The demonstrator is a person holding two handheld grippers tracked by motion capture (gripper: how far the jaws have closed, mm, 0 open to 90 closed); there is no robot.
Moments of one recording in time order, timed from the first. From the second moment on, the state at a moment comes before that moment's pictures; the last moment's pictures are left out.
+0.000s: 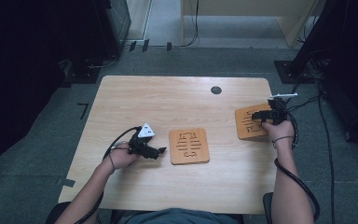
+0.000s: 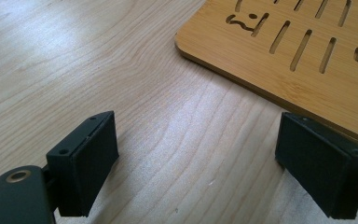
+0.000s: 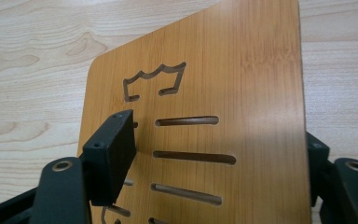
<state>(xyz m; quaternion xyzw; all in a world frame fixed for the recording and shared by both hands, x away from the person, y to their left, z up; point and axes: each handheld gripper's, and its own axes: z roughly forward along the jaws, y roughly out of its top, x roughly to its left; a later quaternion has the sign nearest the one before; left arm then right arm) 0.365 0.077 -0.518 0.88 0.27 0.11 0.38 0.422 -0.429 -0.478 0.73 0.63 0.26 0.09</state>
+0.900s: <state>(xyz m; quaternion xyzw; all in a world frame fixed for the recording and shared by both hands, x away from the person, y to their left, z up) 0.365 0.077 -0.518 0.88 0.27 0.11 0.38 0.431 -0.425 -0.493 0.71 0.65 0.28 0.07</state>
